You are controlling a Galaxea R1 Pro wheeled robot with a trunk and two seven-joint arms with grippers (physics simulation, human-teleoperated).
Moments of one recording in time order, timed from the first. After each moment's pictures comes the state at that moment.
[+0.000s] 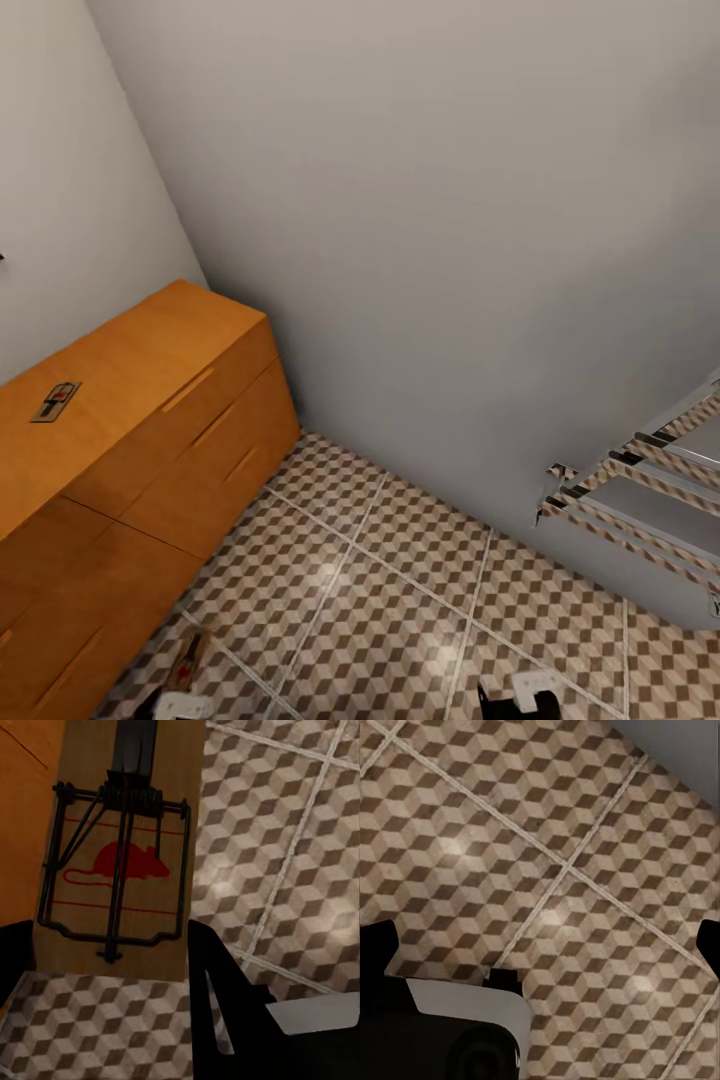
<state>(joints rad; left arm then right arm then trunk) -0.42 0.11 -0.24 0.08 0.12 -0.70 0.05 -0.23 -0.08 0.17 -0.46 -0.04 -0.25 -0.08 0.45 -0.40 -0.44</state>
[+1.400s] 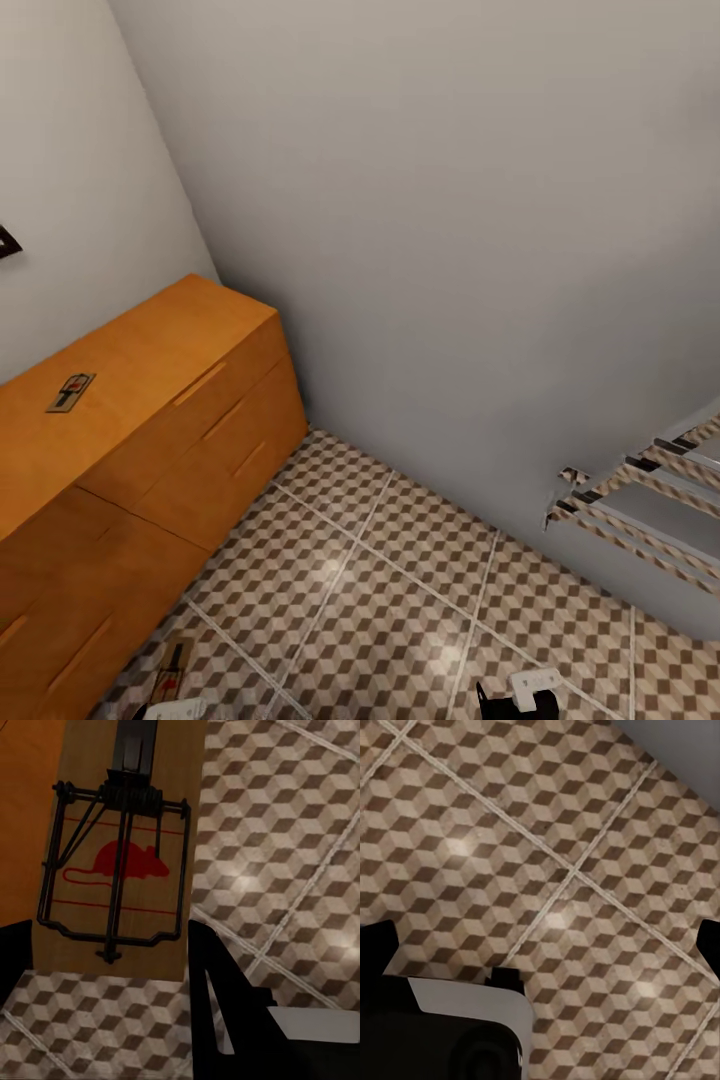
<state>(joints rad) -0.39 0.09 -0.24 0.07 0.30 -0.72 0.07 -0.23 -0.08 0.17 -0.46 -0.04 -0.26 -0.09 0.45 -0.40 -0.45</state>
